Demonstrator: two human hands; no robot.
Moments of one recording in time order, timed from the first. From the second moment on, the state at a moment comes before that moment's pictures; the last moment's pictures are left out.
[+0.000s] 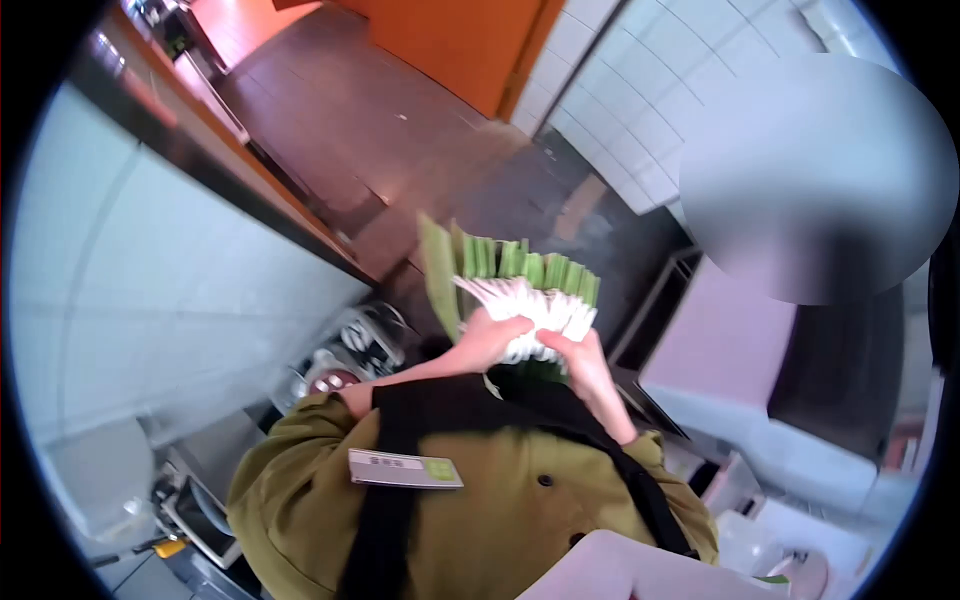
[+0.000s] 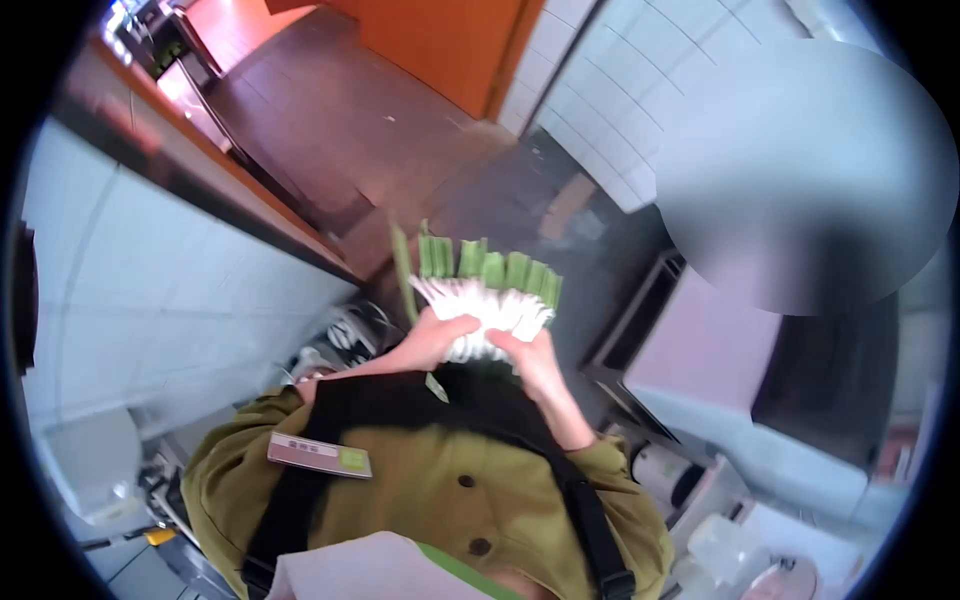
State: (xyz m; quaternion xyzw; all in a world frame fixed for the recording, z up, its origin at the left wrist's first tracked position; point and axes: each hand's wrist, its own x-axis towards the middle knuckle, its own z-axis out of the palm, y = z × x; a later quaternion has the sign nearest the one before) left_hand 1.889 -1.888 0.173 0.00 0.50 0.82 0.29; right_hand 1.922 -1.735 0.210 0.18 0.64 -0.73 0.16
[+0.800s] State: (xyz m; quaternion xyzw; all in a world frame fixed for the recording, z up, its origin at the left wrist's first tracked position) left_hand 1.188 -2.203 0.168 -0.21 0.42 0.88 -0.09; right_hand 1.086 -2.095 0.165 -0.16 0.63 -0.60 0.46
